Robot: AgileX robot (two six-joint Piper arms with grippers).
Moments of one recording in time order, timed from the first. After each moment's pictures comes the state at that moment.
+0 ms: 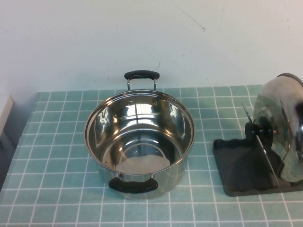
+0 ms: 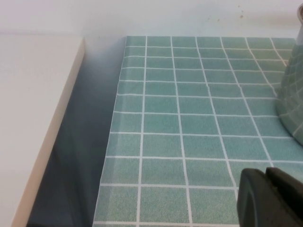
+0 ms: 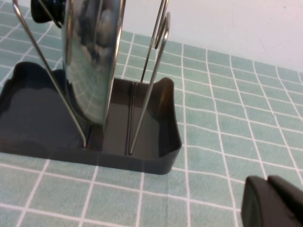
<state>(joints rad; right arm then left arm) 0.02 -0.01 0.03 -0.08 0.41 -0.15 0.04 -0.02 0.01 -0.12 0.36 0.01</state>
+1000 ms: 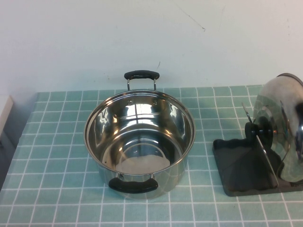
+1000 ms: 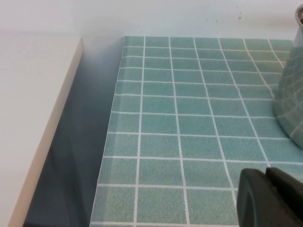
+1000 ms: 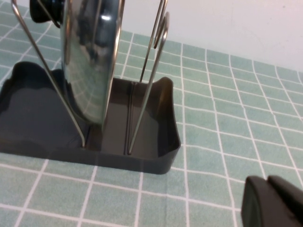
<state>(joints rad) 0.02 -0.01 0.03 -0.08 0.41 -0.15 0.04 -0.02 0.01 -0.13 0.36 0.01</state>
